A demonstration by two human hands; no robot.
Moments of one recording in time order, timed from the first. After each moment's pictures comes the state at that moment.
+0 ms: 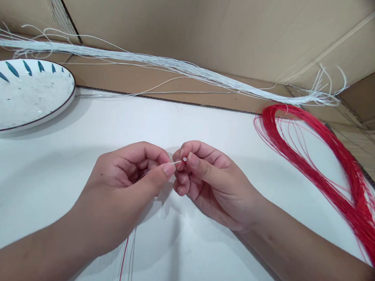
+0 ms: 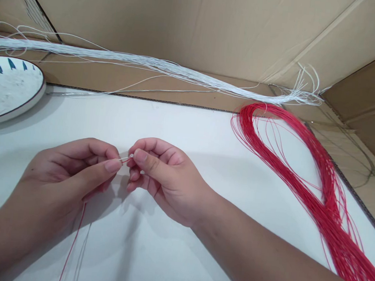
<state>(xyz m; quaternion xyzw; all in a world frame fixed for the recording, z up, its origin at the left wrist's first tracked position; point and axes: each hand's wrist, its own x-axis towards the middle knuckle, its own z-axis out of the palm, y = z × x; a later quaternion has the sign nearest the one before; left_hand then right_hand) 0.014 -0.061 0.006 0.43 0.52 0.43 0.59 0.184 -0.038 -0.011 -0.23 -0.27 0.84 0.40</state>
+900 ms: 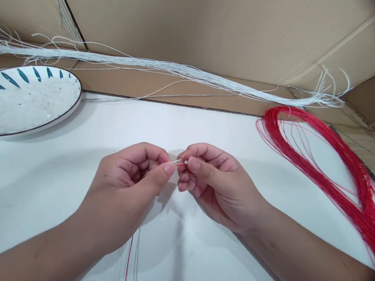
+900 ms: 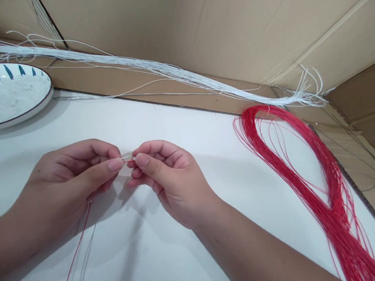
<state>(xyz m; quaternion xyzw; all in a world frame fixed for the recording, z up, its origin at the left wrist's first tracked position) 0.013 -0.063 0.006 0.41 0.54 0.43 0.60 0.181 -0.038 -0.008 -0.29 -0.29 0.81 0.43</state>
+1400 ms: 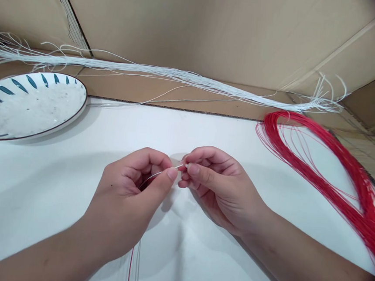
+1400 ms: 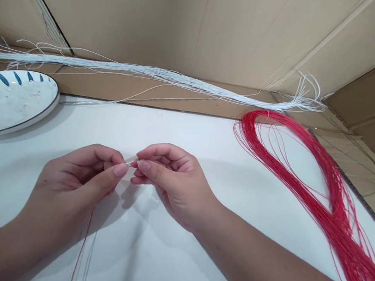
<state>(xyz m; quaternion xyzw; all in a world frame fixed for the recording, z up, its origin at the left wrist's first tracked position) 0.010 -0.066 0.007 0.49 0.56 0.42 0.53 0.180 -0.039 -0.013 -0.28 -0.31 0.78 0.46</state>
